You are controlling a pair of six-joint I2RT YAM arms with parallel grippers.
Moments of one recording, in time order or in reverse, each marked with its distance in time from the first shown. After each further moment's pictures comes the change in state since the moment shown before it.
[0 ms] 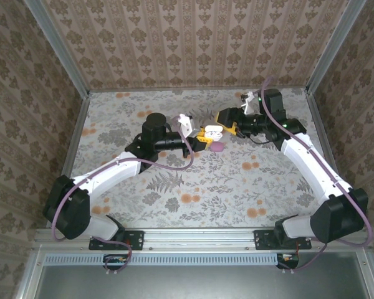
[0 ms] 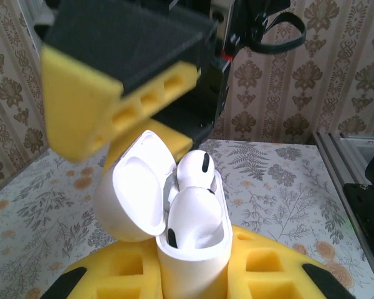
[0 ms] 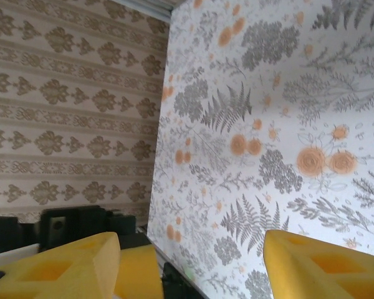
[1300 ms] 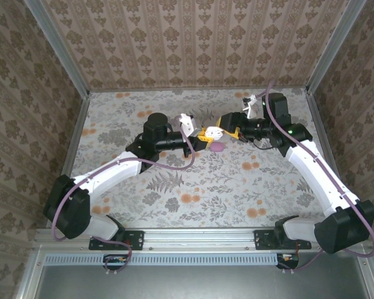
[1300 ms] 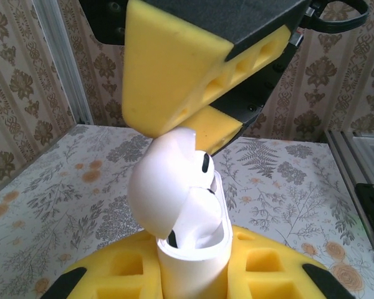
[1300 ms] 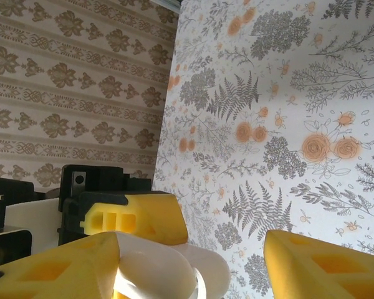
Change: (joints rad) left arm -0.007 0.005 0.009 -0.019 -0.048 0.000; right arm 0.006 -0.095 -0.035 -0.035 -0.009 -0.027
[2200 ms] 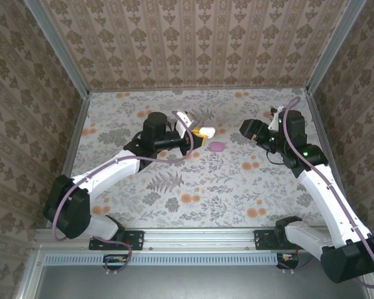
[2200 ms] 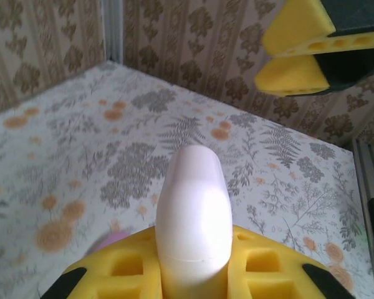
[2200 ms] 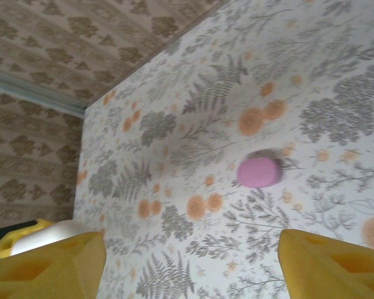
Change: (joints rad) left arm 0.036 0.000 0.011 -0.161 -0.123 -0.190; right arm -0.087 -0.245 -0.209 -0.013 0.436 0.005
